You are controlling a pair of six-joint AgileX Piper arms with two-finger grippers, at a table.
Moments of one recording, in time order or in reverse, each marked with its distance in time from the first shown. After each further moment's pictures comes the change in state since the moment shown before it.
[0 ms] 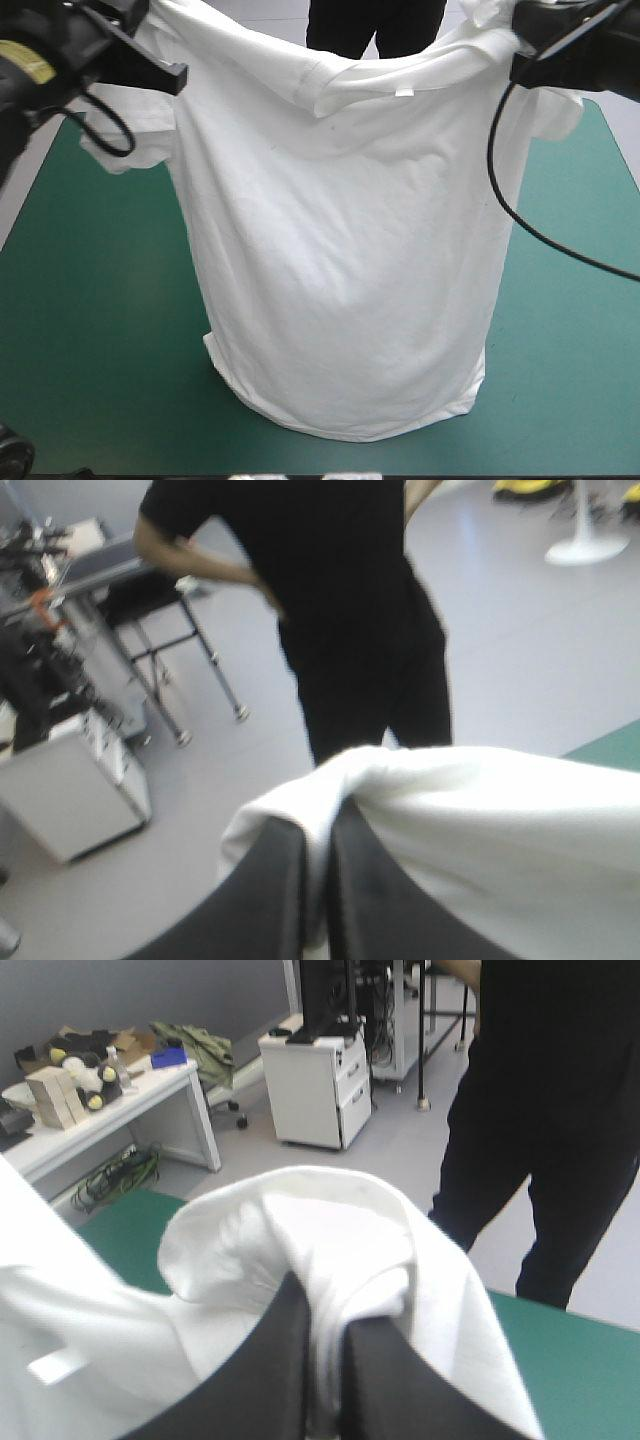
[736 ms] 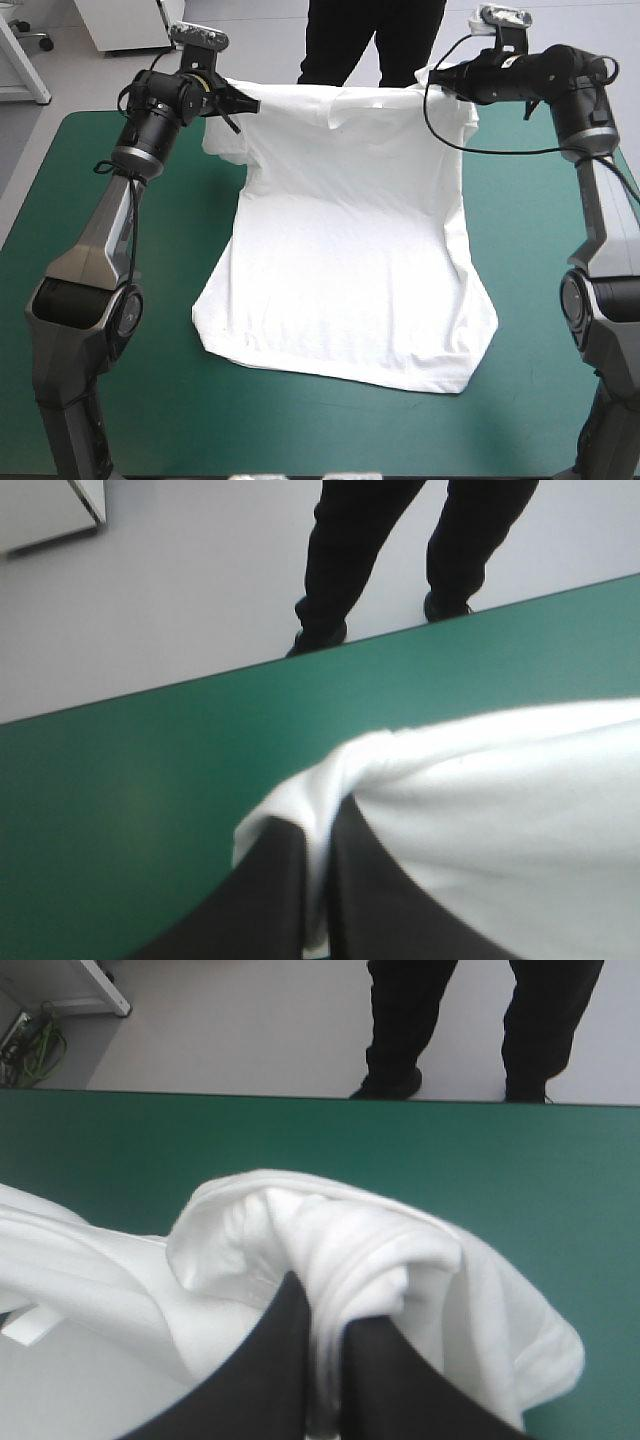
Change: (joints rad) left arm 0.265 0.581 0.076 -0.136 -0.191 -0.145; right arm 0.001 0.599 0.097 -0.031 -0.261 0.002
